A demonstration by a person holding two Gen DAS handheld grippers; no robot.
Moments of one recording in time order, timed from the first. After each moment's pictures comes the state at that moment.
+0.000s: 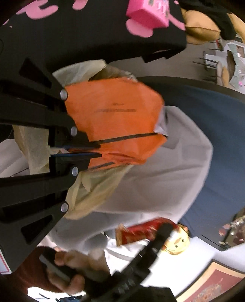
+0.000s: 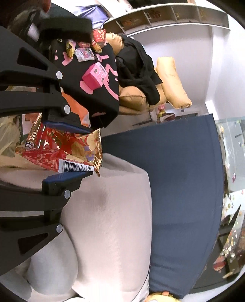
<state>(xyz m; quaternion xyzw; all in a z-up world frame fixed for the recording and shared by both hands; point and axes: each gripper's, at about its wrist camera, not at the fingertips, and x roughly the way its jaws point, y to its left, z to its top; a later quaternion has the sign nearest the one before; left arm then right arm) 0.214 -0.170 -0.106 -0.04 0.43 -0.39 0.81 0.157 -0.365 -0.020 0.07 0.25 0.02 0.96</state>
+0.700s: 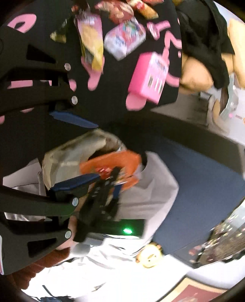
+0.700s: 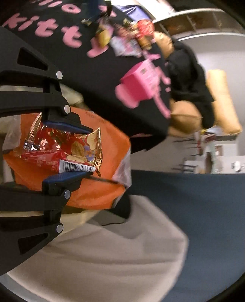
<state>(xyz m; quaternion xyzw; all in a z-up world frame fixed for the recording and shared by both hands) 0.202 -0.018 -0.058 -0.10 0.40 -0.30 0.86 0.258 -0.256 -0.118 -0.01 0.41 0.06 0.91</state>
